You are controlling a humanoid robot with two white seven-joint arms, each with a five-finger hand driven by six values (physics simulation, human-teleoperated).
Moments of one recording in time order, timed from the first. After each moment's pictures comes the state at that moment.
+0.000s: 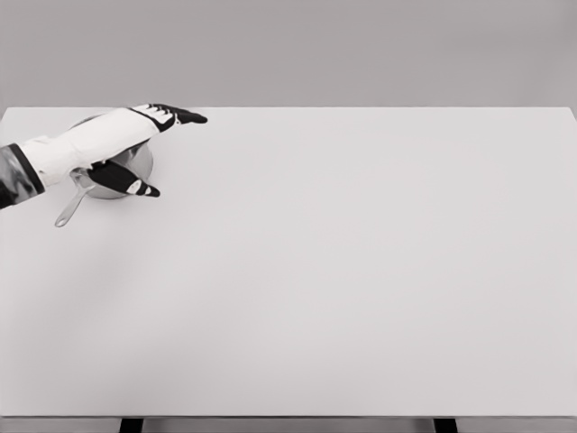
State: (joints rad) left arm -0.57 0.90 -0.59 -1.70 -0.08 -0.25 -0.36; right arm 0.03 0.00 0.61 -0.11 0.16 -0.06 0.36
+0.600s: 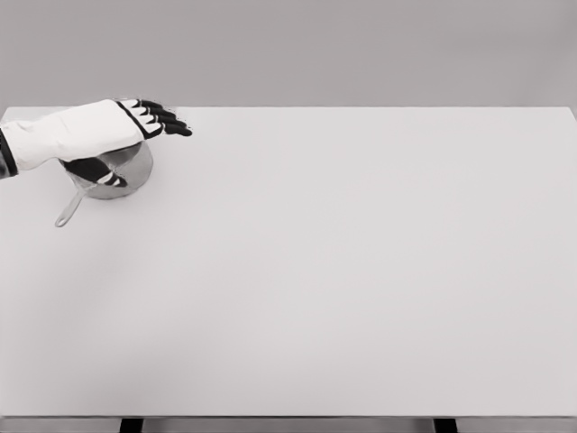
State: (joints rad) left arm -0.73 0.95 -0.70 -1.54 -0.27 -0.53 -0.41; right arm 0.03 0.00 0.61 -0.10 0.16 -0.05 0.36
